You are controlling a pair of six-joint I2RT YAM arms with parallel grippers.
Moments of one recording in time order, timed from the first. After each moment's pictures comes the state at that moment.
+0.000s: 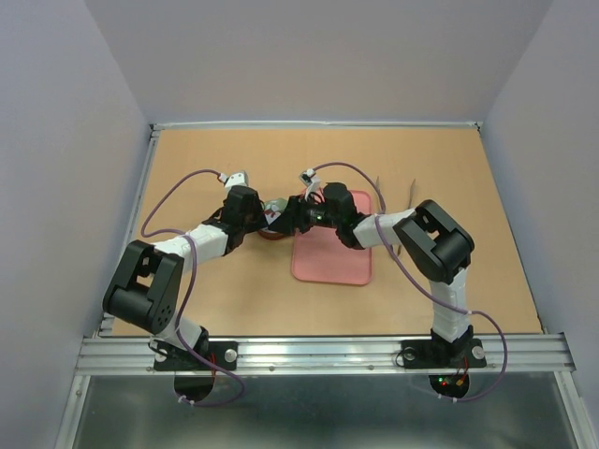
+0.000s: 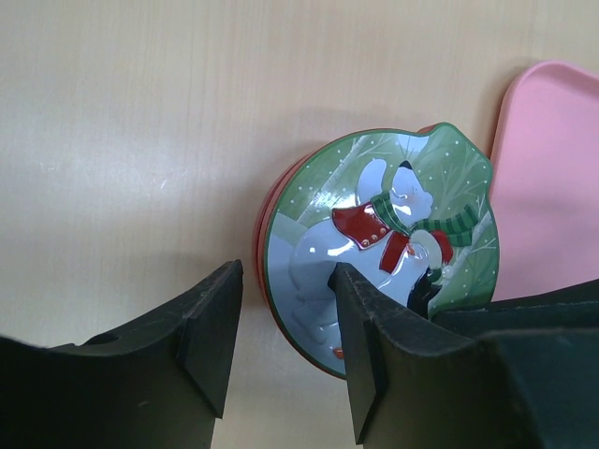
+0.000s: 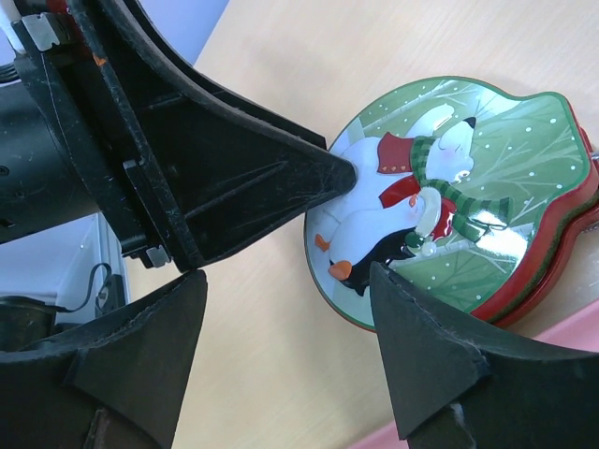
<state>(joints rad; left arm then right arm) -0.42 1.52 0.73 0.07 -0.22 -0.56 0.69 2.04 1.06 0.68 -0.50 0.63</state>
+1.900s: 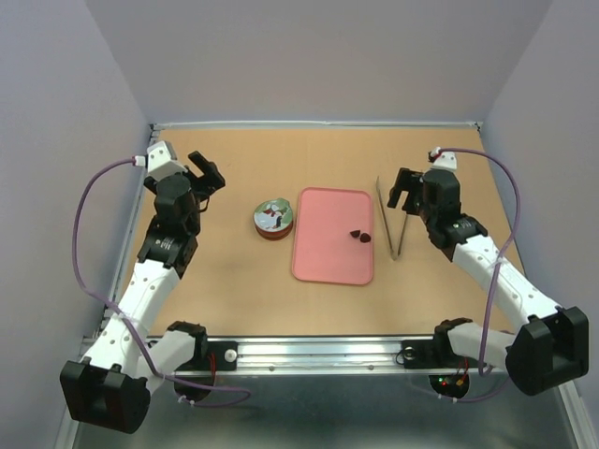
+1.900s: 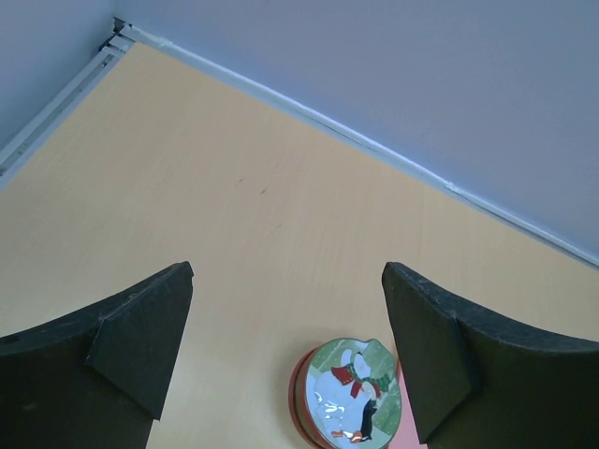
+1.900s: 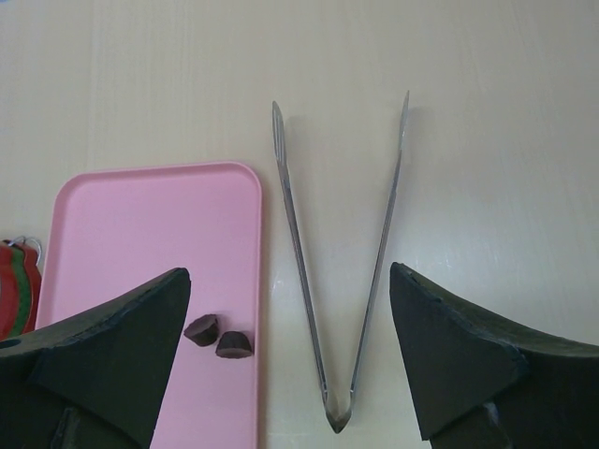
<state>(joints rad) -0.24 0.93 0.82 -0.03 -0.40 -0.47 0.29 1.13 0.84 -0.16 0.28 0.34</state>
